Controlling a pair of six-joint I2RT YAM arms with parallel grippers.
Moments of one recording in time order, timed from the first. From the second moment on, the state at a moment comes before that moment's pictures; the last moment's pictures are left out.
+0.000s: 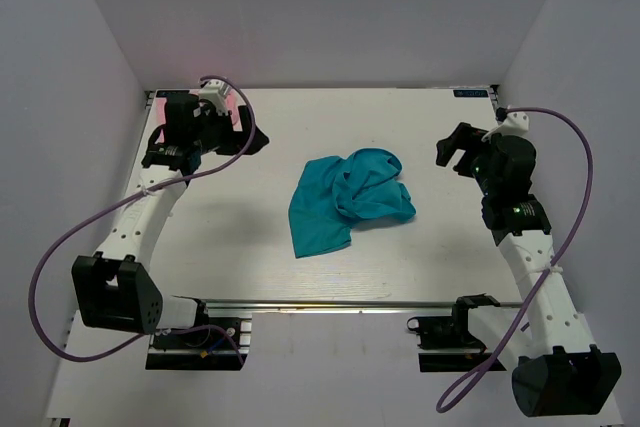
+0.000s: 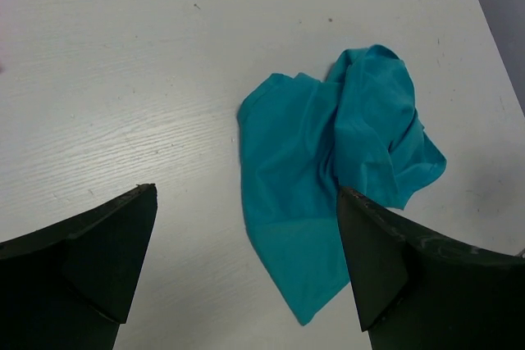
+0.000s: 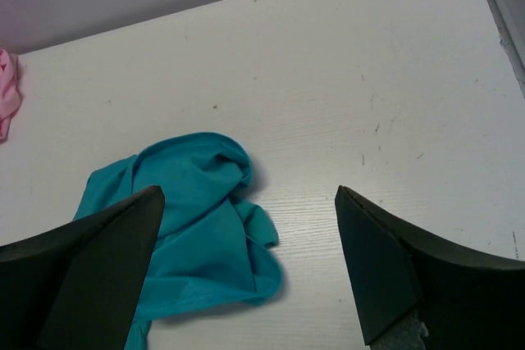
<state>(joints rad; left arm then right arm) -0.13 1.34 1.19 -0.33 0.43 -0.20 0.09 0.91 0.87 -0.23 0.00 0.29</state>
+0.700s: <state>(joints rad) -0.49 1.78 1.52 -0.43 0.50 -0.12 0.09 1.11 0.95 -0.42 -0.03 0.31</state>
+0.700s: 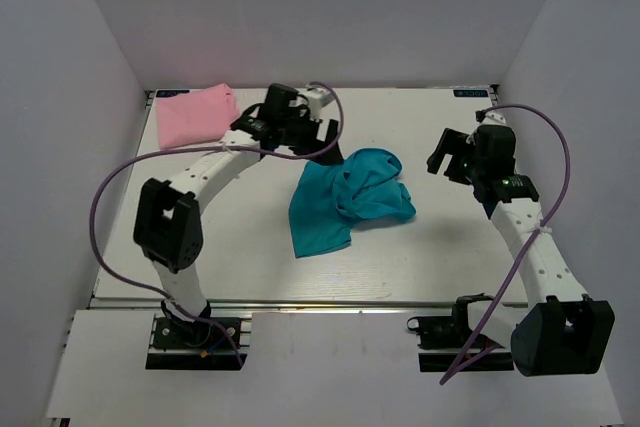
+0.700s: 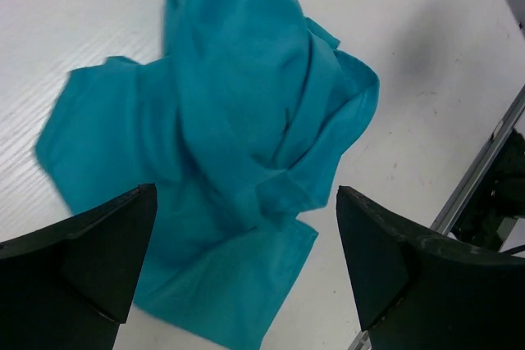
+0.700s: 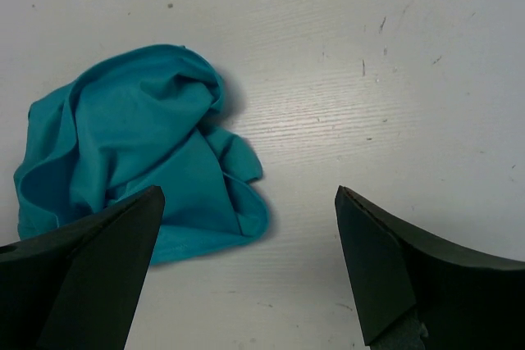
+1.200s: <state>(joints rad) -0.68 1.96 1.65 -0.62 0.15 -0.11 0.09 1.12 0.91 -0.46 -0.08 0.33</state>
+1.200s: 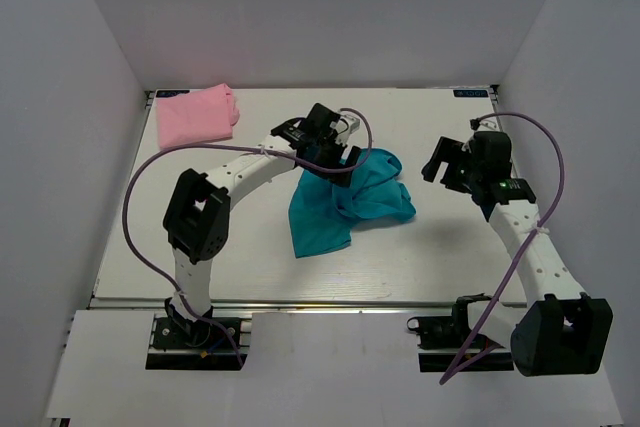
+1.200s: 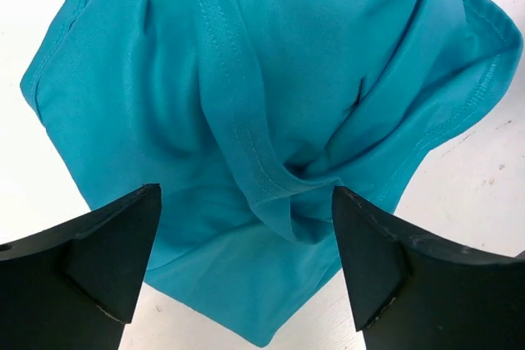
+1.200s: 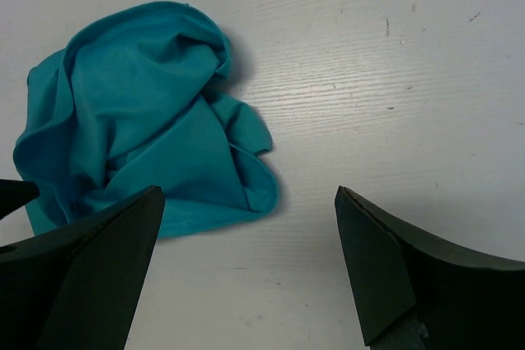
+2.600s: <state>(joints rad) -0.69 1.89 1.63 -0.43 0.16 -0.21 0.09 1.38 0.72 -0.32 -0.26 0.41</state>
